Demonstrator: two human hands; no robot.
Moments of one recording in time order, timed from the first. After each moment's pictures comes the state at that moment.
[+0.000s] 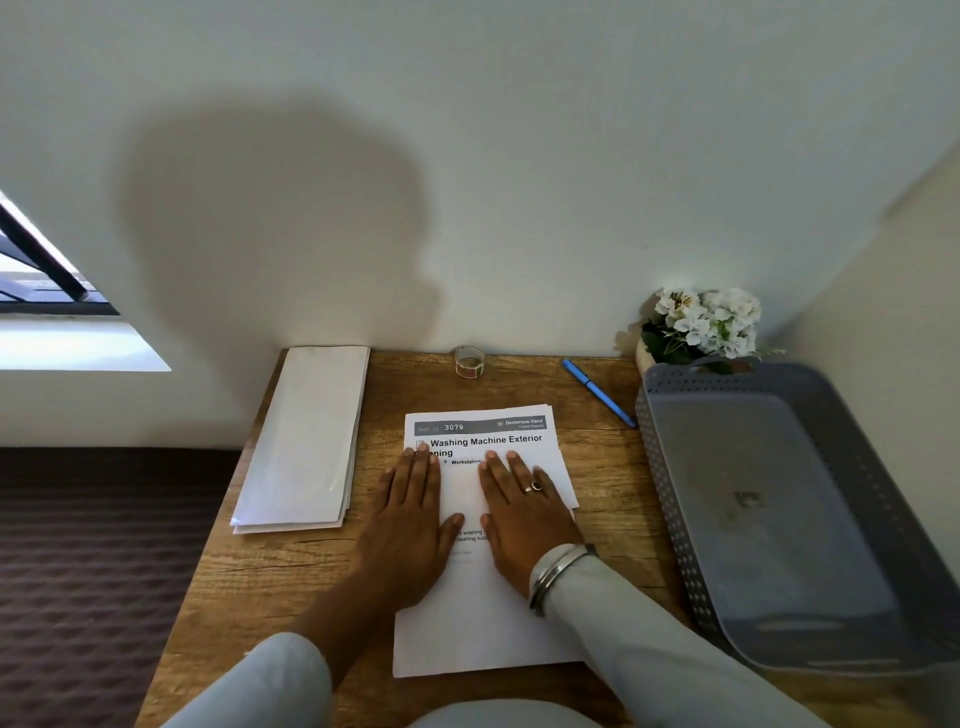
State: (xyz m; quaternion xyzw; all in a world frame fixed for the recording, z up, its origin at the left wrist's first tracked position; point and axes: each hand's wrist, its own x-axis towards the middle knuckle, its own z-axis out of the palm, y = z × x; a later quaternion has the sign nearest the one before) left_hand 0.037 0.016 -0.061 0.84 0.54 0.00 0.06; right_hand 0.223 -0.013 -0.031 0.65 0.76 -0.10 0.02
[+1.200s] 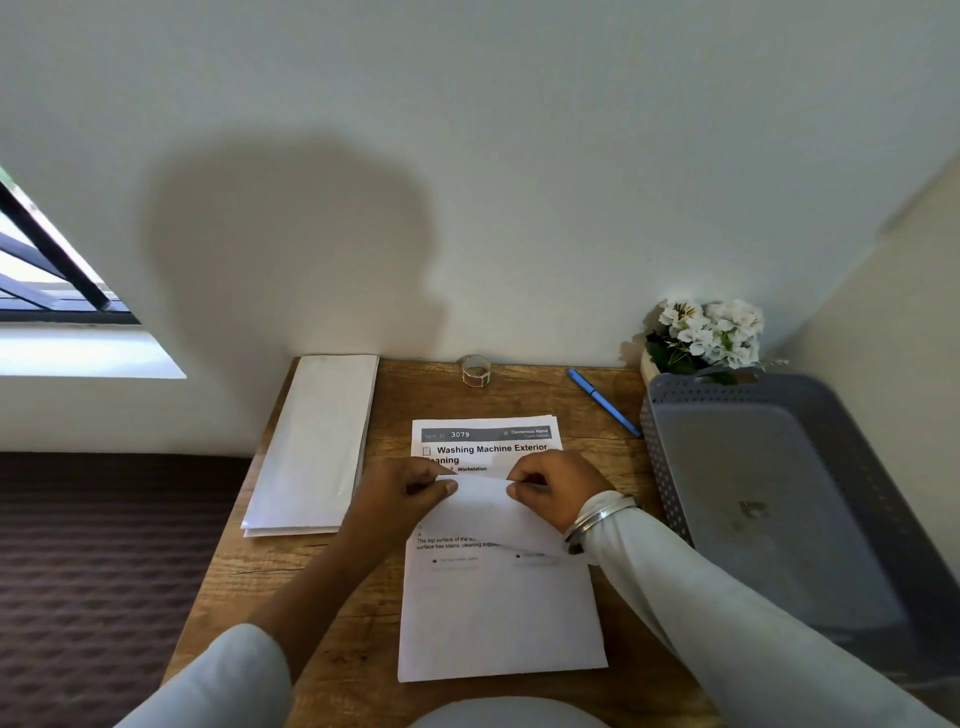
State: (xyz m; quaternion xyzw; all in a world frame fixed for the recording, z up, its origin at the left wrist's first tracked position) left_hand 0.025 0.043 0.002 0.71 0.53 0.24 0.40; right_hand 0.267 0.021 0.024 0.65 0.69 -0.31 -0.12
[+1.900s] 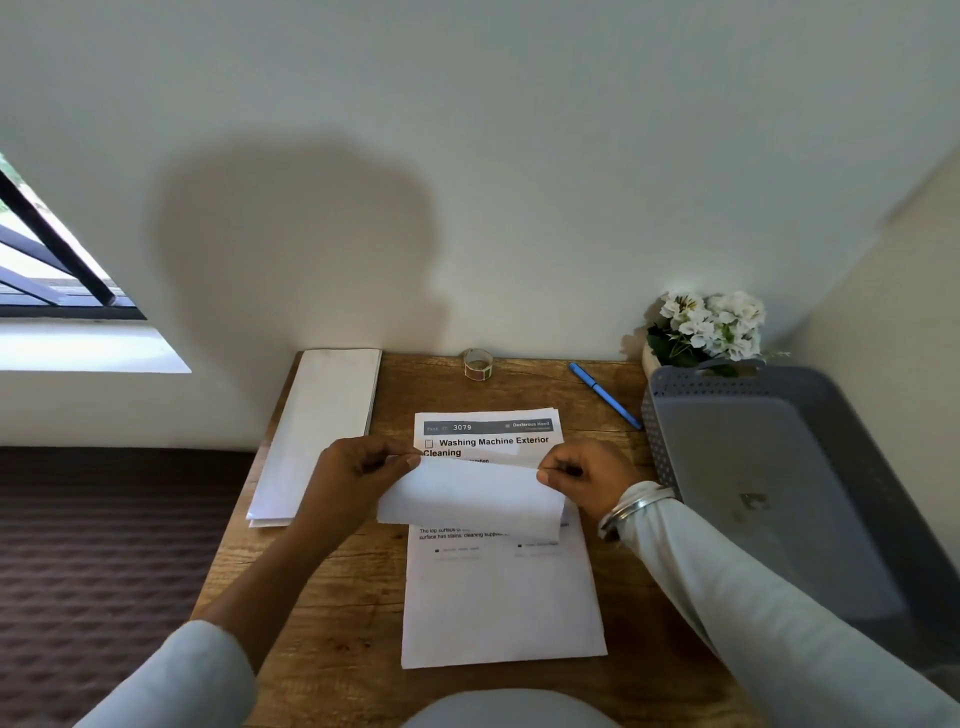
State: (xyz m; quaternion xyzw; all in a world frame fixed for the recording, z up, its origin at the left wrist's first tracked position) left_hand -0.010 0.044 0.021 0.64 0.55 0.32 0.44; right_hand 0.300 0.013 0.027 0.64 0.66 -0.35 -0.18
